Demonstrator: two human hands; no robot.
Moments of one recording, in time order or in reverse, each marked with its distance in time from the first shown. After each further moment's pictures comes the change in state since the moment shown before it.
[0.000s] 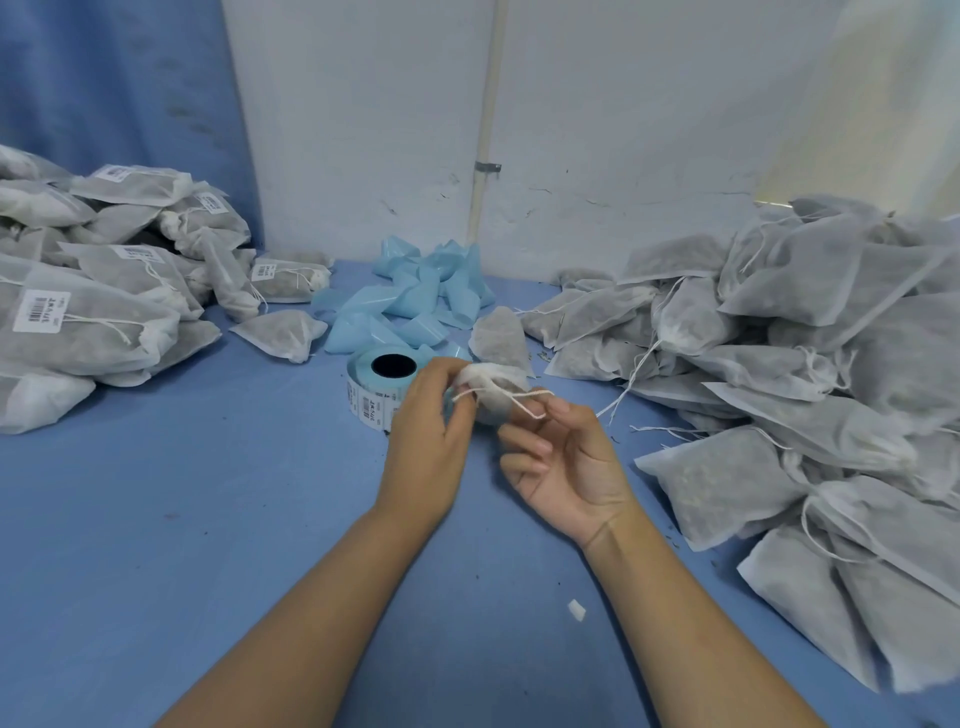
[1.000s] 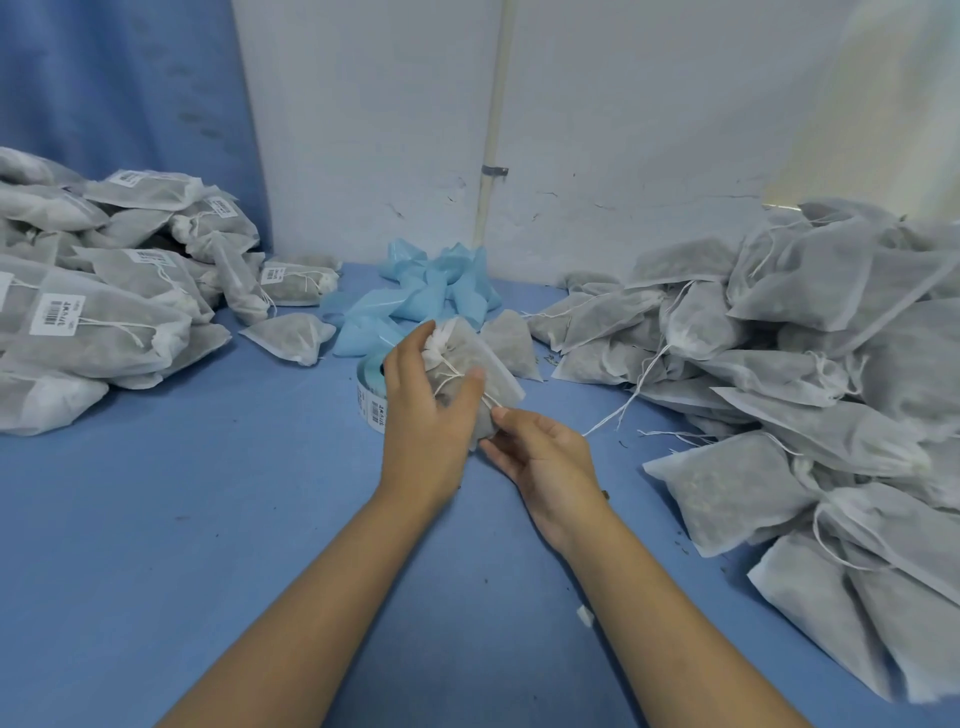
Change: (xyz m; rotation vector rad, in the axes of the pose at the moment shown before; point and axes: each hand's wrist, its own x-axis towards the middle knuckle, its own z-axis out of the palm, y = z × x) left_hand 0.012 0.013 -0.007 -0.141 0.112 -0.187; right_hand 0.018 0.021 -0.001 -0.468 0.540 -0.167
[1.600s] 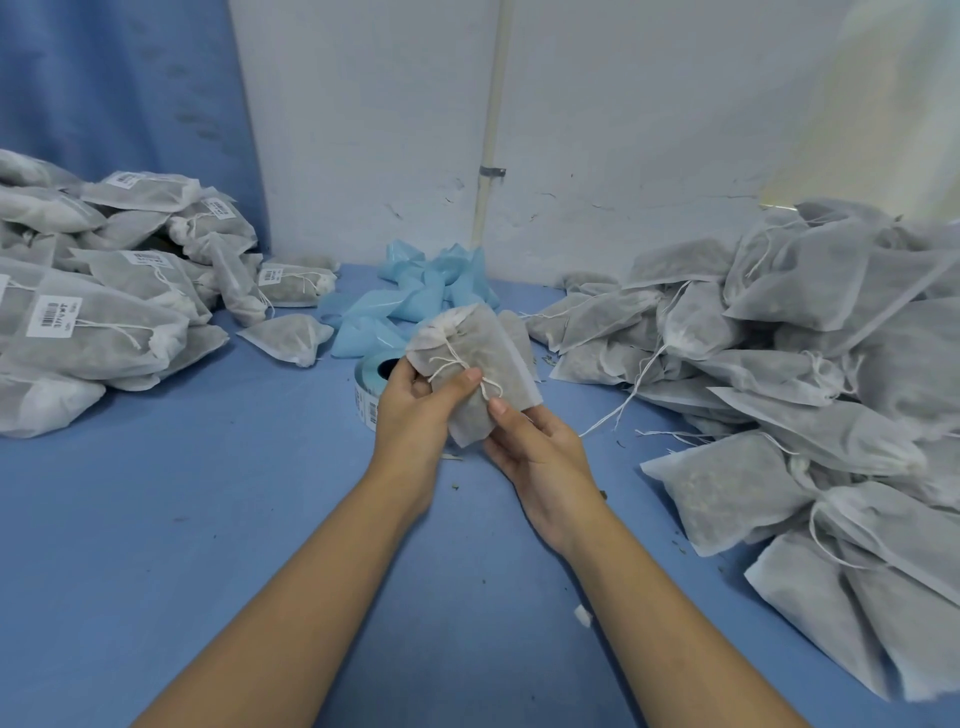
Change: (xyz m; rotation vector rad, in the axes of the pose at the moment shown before) left_hand 0.009 -0.003 0.001 -0.579 -0.061 -0.392; right_hand 0.001 0.001 -0.002 0.046 -0.121 -0.049
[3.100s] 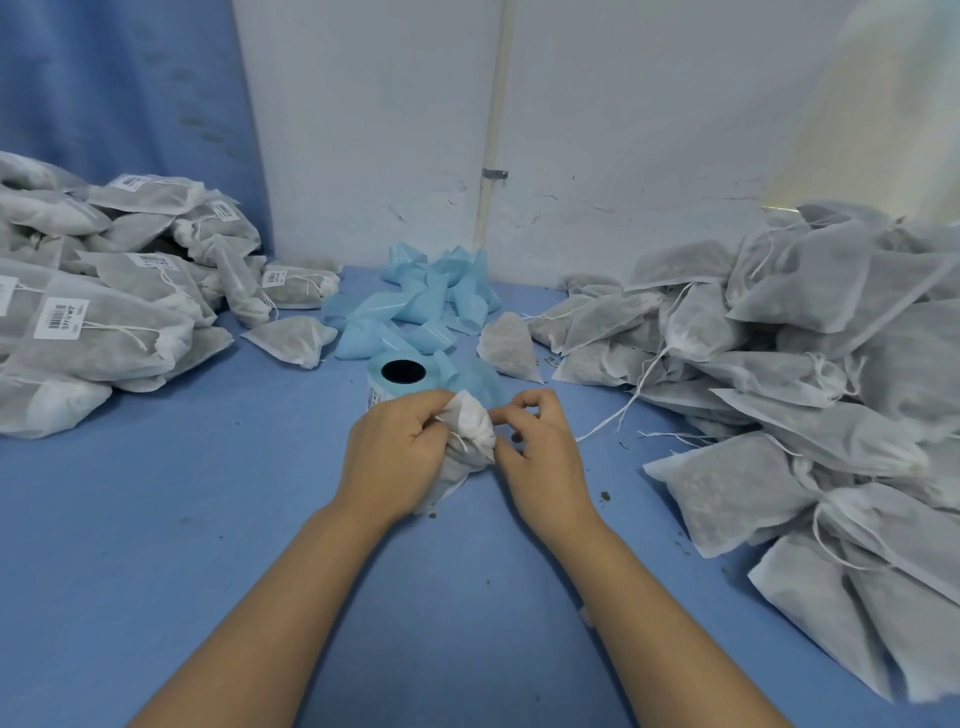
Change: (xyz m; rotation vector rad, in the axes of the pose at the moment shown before) left_hand -0.007 0.001 -0.037 1.010 -0.147 0.455; right_hand 0.002 0.007 -0.007 -1.191 0.059 -0.459
